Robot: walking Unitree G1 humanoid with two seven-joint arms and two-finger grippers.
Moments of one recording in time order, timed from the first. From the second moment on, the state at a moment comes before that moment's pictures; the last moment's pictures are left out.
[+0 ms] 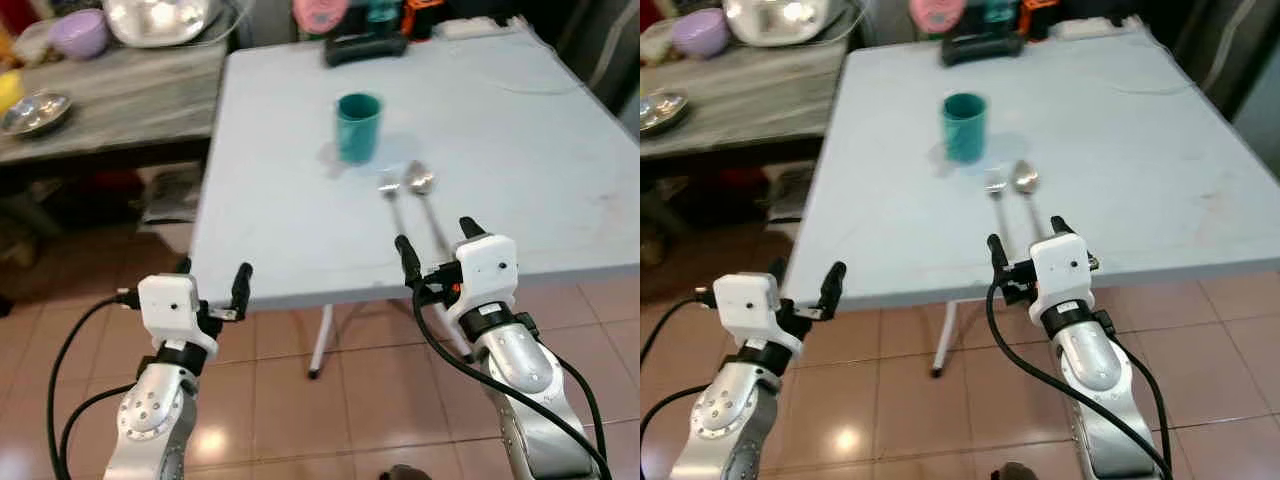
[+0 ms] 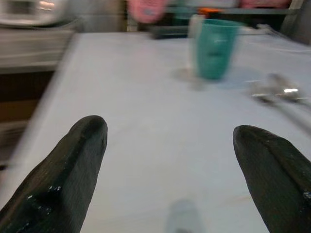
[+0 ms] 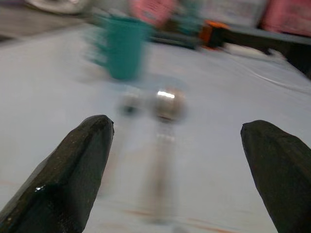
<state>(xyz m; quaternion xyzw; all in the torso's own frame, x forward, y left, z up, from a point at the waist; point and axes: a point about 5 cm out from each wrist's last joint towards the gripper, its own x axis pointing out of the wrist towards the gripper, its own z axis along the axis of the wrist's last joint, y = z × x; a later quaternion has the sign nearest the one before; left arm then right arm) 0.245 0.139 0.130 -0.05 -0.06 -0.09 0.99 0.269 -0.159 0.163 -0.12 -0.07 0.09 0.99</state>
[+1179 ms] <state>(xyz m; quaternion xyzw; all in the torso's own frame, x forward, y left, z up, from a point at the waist) 0.219 0.143 0.115 -0.04 -0.01 -0.20 0.98 0.280 -0.118 0.154 -0.07 -0.06 0.18 0.98</state>
